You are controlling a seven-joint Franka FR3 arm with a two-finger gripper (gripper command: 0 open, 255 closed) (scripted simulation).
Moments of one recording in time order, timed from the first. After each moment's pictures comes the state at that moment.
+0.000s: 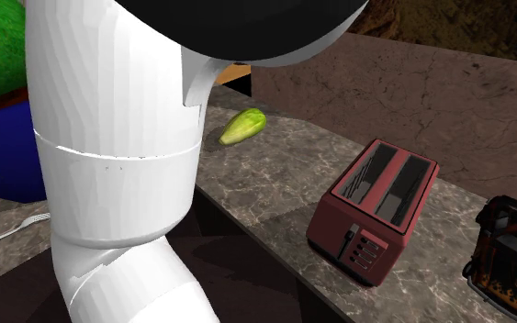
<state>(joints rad) -0.80 0.37 -1.06 -1.67 0.43 1.99 -2.11</state>
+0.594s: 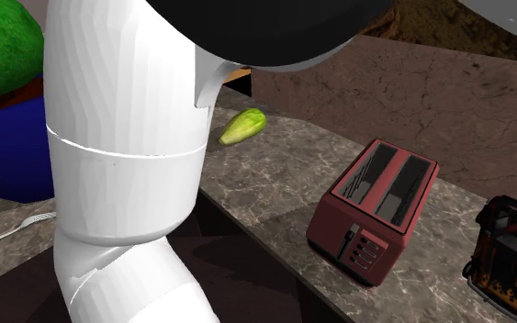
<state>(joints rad) -0.81 0.40 -1.03 -1.76 0.48 2.09 -2.15</state>
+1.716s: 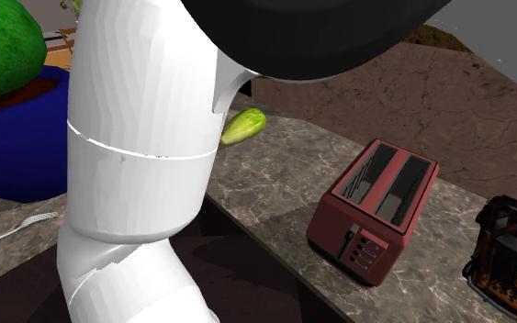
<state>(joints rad) -0.86 0.45 -1.00 -1.82 0.54 2.20 -2.20</state>
